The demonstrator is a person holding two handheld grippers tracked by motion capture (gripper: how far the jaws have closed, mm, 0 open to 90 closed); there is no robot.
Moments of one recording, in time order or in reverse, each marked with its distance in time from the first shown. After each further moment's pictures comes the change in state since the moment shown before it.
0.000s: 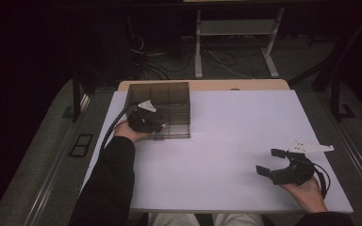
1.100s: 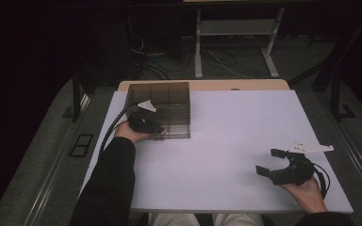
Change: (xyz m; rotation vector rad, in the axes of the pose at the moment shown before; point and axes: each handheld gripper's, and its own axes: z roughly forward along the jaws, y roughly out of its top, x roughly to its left) left arm -0.003 0.002 -0.004 -0.018 -0.019 -0.023; right arm 0.000 0.000 0.000 -0.001 0.001 -0.003
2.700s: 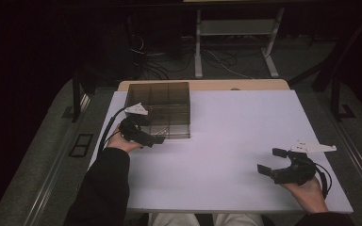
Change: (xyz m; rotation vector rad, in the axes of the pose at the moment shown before) left arm -0.057 -0.006 -0.053 -0.141 -0.008 -0.102; right arm -0.002 0.000 -0.003 -0.022 -0.006 0.012
